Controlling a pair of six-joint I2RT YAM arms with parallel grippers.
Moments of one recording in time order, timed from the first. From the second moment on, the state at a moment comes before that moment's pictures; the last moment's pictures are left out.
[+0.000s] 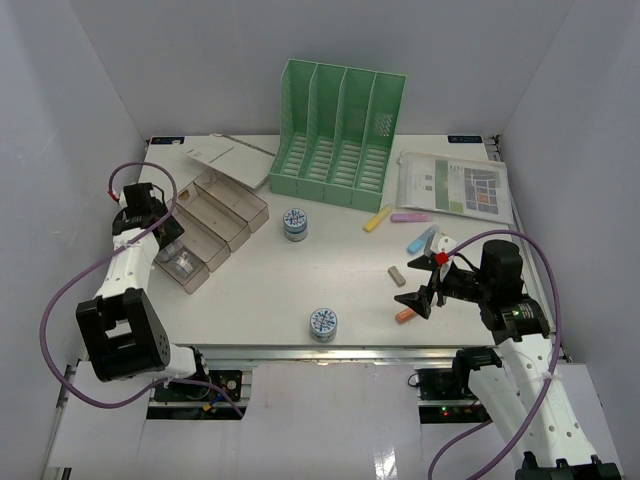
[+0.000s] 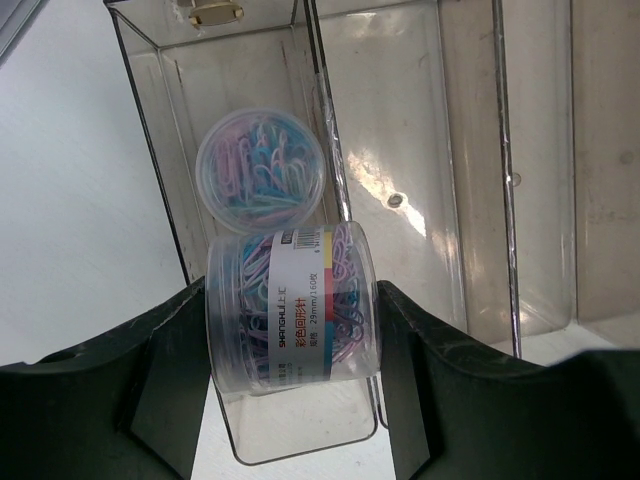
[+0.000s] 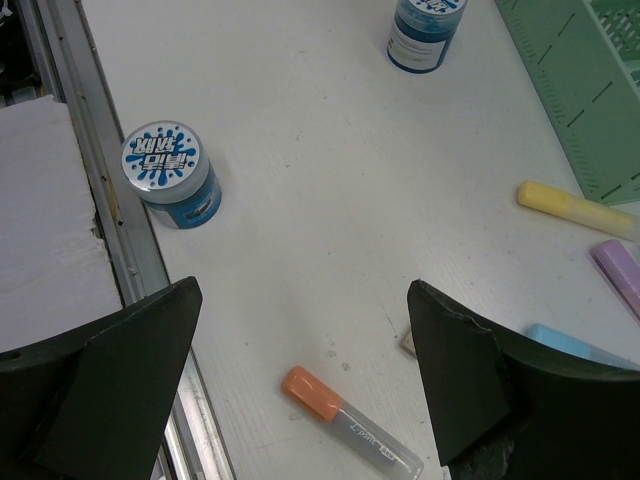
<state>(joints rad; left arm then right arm) 0.25 1.39 1.00 -0.49 -0.21 -0.41 0.16 0.58 0.61 -0.55 -0.94 -0.50</state>
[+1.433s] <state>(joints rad) 0.30 1.50 0.98 -0.47 -0.11 -0.37 0.16 0.57 0.61 -0.55 -0.95 -0.48</state>
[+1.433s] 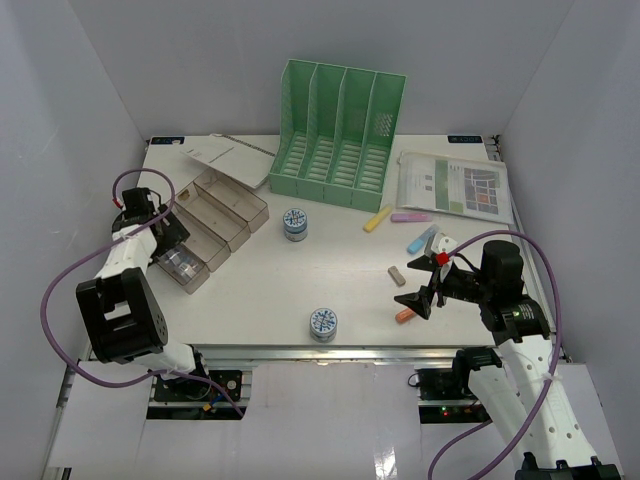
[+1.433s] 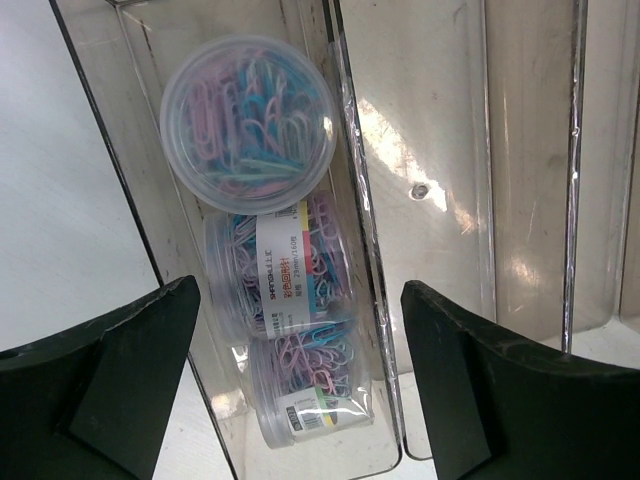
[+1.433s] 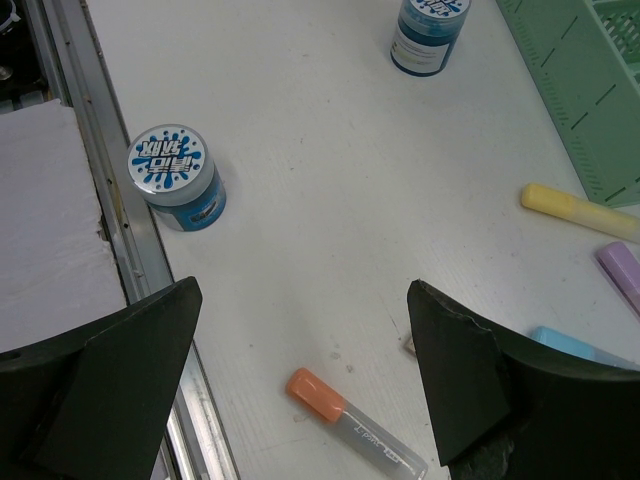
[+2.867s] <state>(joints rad) -0.86 1.13 0.77 -0.42 0.13 -0.67 0.10 0.81 0.65 -0.62 -0.94 -0.55</state>
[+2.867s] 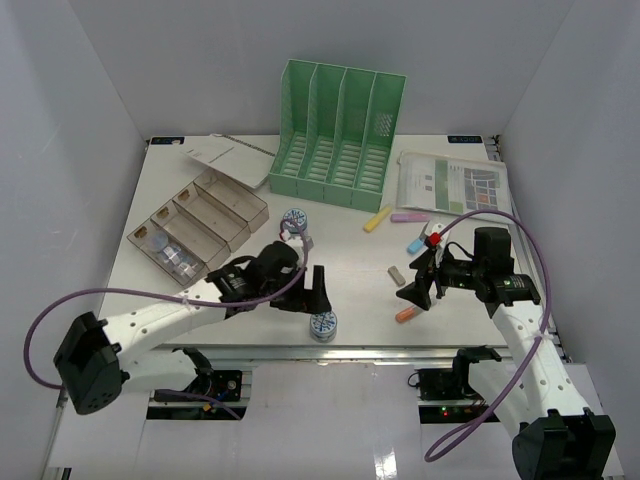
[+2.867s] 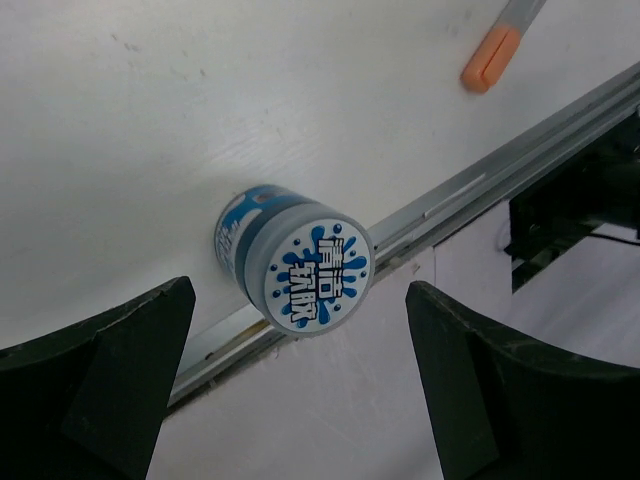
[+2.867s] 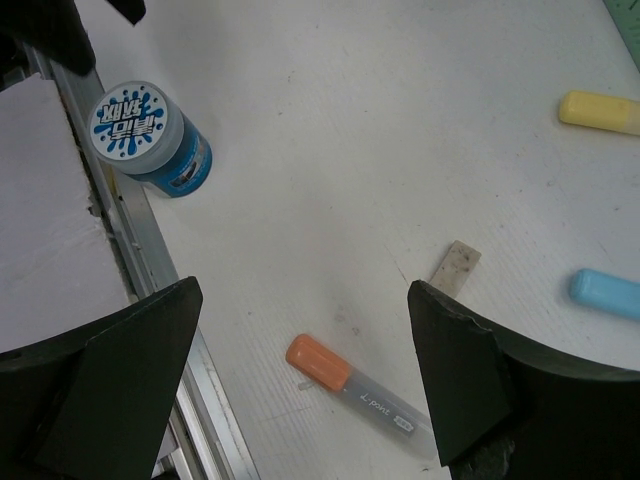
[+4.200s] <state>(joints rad) -1.22 1.61 1.06 -0.71 -0.43 -0.88 0.05 0.80 0.65 -0.60 -0.96 -0.55</state>
